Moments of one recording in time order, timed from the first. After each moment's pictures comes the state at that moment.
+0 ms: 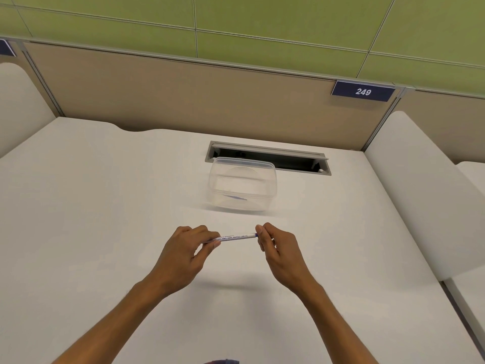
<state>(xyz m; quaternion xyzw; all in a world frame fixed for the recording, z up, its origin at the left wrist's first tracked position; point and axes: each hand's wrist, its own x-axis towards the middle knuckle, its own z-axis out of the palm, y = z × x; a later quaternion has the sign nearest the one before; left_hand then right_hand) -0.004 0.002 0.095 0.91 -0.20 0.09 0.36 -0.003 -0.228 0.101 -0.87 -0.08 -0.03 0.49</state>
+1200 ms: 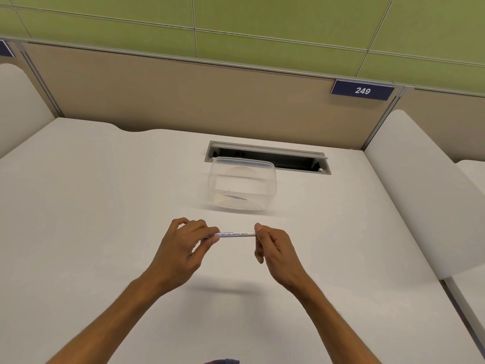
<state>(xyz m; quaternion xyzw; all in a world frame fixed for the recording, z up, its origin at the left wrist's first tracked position) 0.000 0.003 0.106 0.91 -0.23 0.15 0.31 -0.005 -0.219 0.105 -0.81 -0.06 0.02 0.58</state>
